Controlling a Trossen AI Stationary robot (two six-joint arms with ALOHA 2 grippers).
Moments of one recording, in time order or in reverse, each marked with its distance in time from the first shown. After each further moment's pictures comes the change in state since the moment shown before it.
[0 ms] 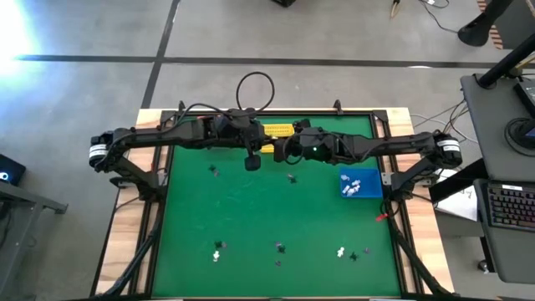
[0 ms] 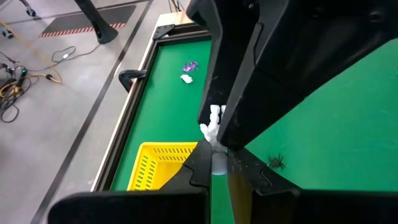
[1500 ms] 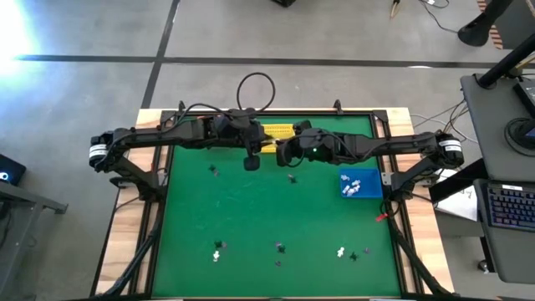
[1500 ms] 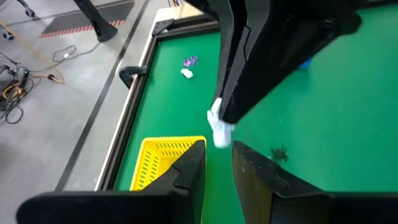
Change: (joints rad) left arm 0.000 0.000 0.000 -0.024 -0.007 0.033; right arm -0.003 -0.015 -0.002 -0.114 0.002 -0.099
